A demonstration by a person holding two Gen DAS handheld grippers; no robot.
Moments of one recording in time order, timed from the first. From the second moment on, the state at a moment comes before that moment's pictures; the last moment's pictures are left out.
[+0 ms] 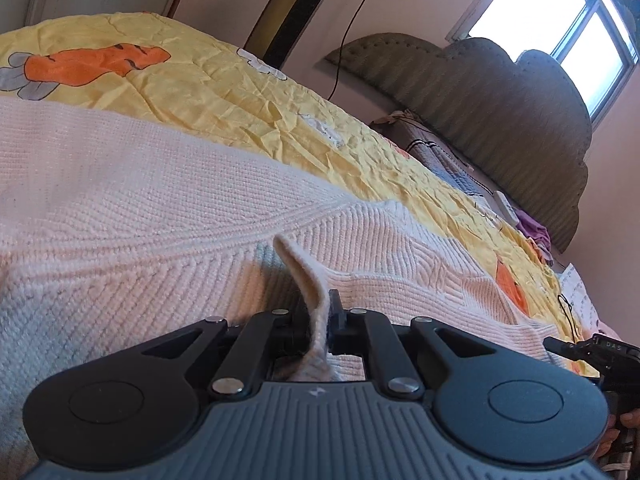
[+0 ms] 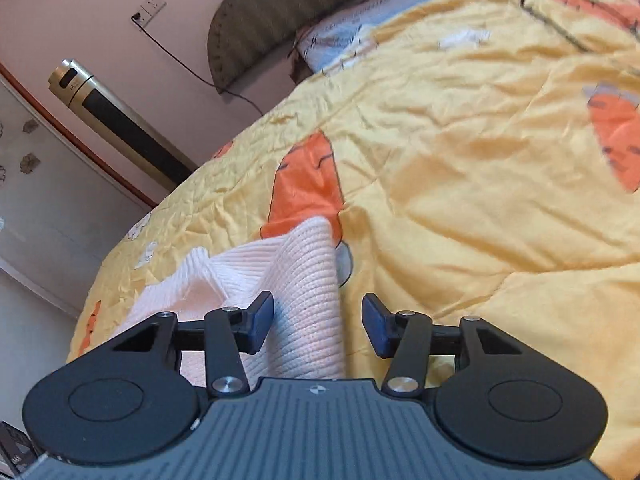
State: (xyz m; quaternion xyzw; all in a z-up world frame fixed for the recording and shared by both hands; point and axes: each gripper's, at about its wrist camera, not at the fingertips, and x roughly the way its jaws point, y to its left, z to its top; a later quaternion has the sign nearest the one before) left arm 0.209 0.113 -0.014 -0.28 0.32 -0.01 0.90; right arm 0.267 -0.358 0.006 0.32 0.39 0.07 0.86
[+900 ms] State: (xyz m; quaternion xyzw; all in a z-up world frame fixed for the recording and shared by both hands) left arm 0.210 0.121 -0.021 -0.31 0.32 -0.02 0.90; right arm 0.245 -0.239 0.026 0.08 0.35 0.12 0.92
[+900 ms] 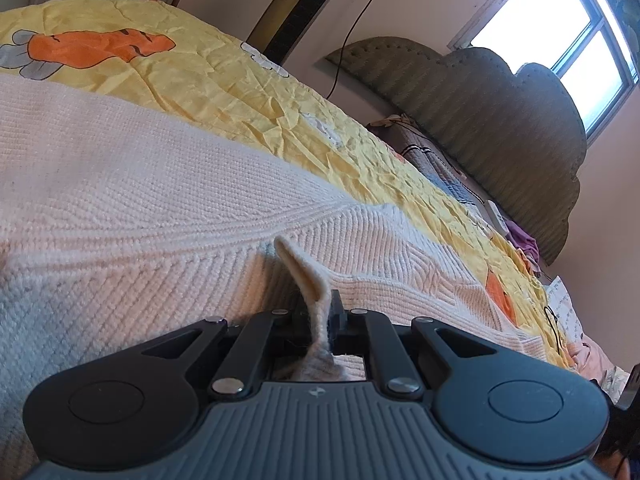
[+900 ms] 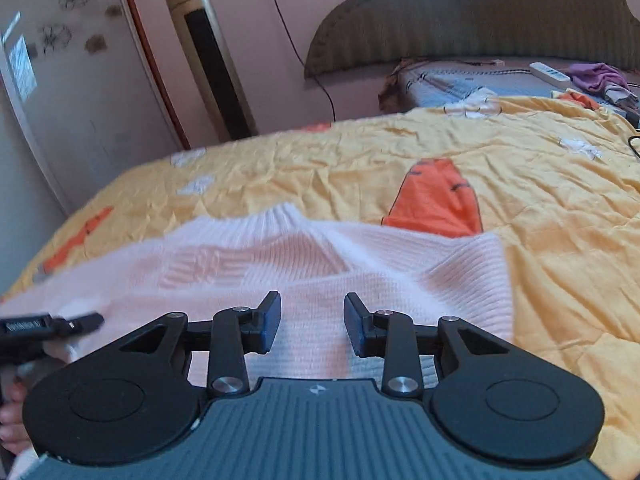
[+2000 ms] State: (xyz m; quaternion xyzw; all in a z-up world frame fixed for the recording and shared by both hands) left arm 0.013 0.367 0.000 -0.56 0.11 0.36 0.73; right arm 0.228 -0.220 0.003 0.01 0.30 0.16 0.94
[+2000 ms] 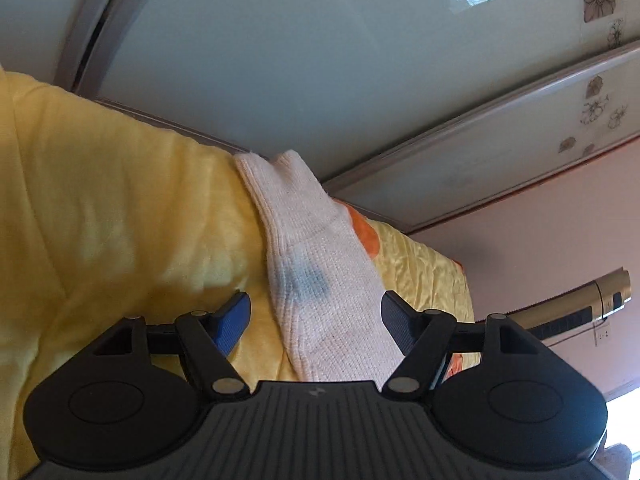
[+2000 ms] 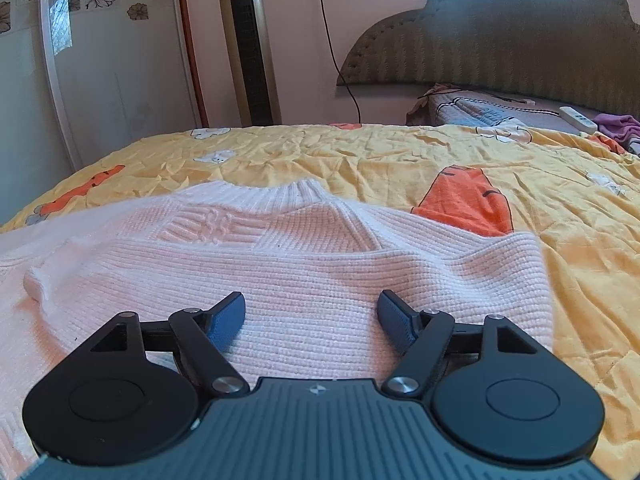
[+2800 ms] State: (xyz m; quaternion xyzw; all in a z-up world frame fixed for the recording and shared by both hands) left arm 0.148 0.211 0.067 -0.32 0.16 0.21 0.91; right arm 0.229 -0.220 0.004 0.01 0.30 0.16 0.94
